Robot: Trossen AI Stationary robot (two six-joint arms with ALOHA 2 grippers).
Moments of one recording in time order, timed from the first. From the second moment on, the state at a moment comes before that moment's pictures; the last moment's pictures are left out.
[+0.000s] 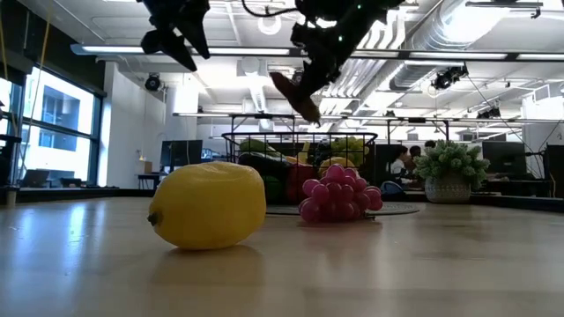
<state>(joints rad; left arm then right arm) 0.48 1.22 1.29 -0.98 -0.11 -0.40 -0.33 1.71 1.49 -0.59 0.07 -0.24</state>
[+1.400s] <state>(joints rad) 0.52 1.23 1.29 -0.99 -0.21 -0.54 -0.41 1.88 1.64 -0.61 0.05 -0.42</state>
